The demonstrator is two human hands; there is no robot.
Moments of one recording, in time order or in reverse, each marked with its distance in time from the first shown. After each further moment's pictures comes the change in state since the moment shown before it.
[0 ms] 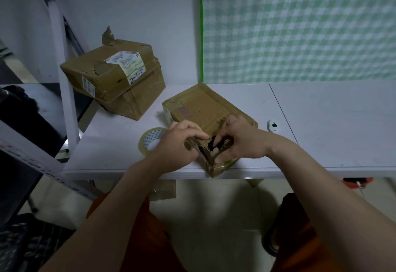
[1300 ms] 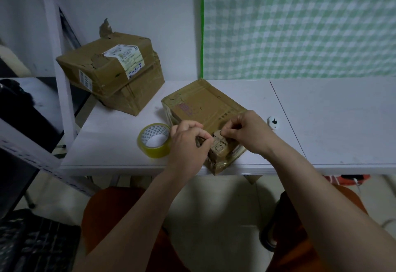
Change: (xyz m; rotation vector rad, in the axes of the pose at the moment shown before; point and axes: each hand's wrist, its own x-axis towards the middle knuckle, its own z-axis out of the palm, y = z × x) left_hand -0.001 0.020 0.040 -0.045 0.327 -0.201; right_hand 0.001 0.006 0.011 0.424 0.360 0.160
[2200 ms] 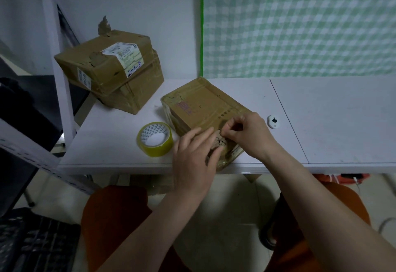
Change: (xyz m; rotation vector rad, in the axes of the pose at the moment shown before) left_hand -0.027 -0.011 0.030 0.191 0.272 0.334; right_hand -0.006 0.006 0.007 0.012 0.114 -0.039
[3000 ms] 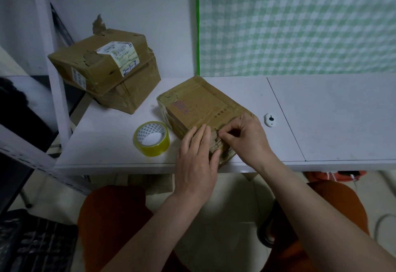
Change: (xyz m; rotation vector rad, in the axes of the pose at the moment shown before) left_hand -0.012 0.007 0.007 0.178 -0.156 -0.007; right_hand -0.009 0.015 0.013 -0.105 0.149 -0.051
